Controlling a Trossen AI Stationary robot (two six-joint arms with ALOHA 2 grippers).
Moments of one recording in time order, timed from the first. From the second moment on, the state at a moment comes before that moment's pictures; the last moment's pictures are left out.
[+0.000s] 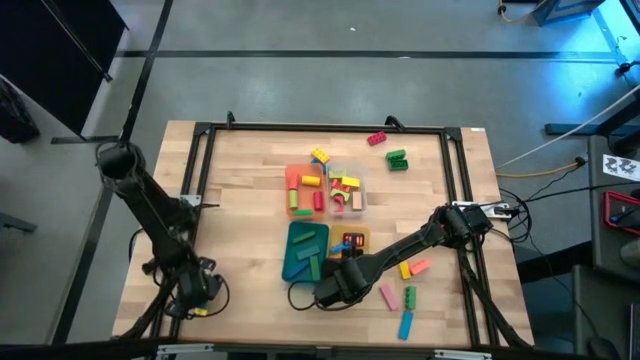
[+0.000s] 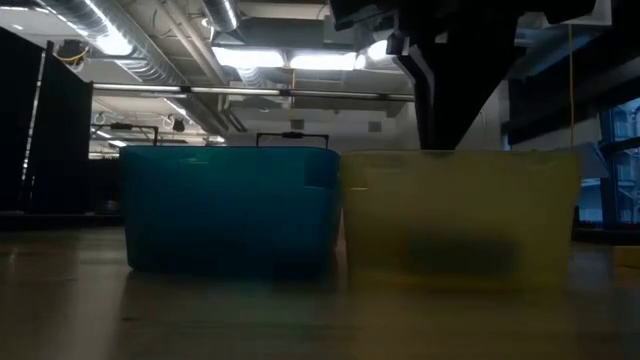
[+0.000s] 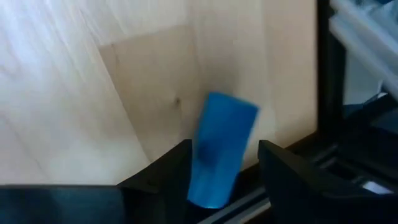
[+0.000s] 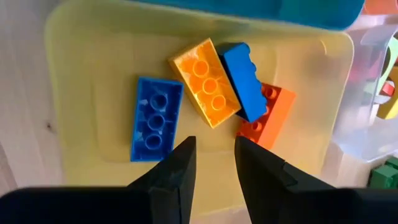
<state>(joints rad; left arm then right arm) -1.03 1.32 0.59 -0.49 0.27 -0.81 0.48 2.26 2.03 -1.45 0.31 0.52</state>
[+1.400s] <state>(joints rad) -0.37 1.32 0.89 -0.64 -0.02 0.12 0.51 1.98 2.03 -1.57 0.36 0.57</state>
